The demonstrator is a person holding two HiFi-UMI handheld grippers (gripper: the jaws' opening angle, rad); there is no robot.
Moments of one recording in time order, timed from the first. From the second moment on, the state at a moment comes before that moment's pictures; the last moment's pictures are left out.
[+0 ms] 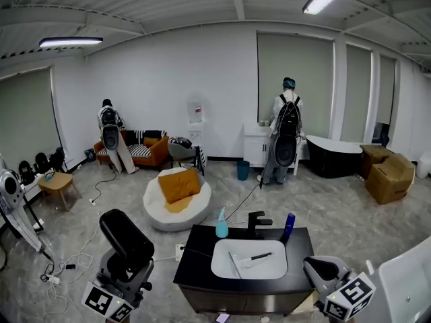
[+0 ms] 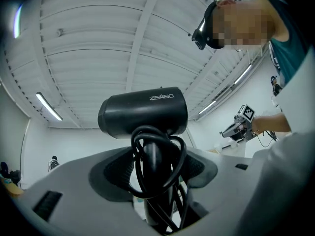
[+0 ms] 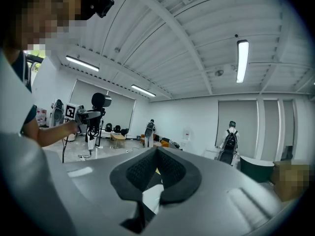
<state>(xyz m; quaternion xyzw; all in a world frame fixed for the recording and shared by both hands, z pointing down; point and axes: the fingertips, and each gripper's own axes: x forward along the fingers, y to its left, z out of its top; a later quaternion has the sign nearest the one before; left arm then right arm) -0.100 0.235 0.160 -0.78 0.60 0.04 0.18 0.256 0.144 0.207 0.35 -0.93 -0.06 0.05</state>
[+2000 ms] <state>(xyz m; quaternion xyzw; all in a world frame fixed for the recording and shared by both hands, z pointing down) -0.306 -0.039 0.232 -0.84 0.53 0.02 0.10 0.058 -0.040 0.260 0.42 -0.90 0.00 0.08</state>
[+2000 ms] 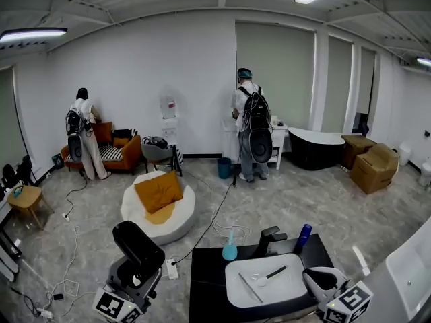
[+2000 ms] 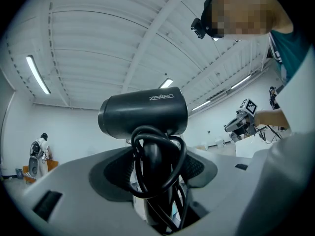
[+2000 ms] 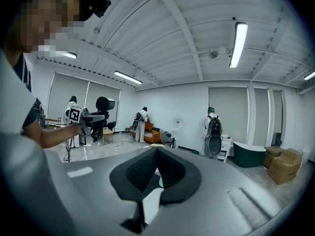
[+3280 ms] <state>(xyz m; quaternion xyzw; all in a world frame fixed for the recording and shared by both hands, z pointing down) -0.264 -0.231 0.481 -0.84 0.53 -0.10 -0.03 0.104 -0.165 0.437 0.41 -0.89 0.12 0.13</state>
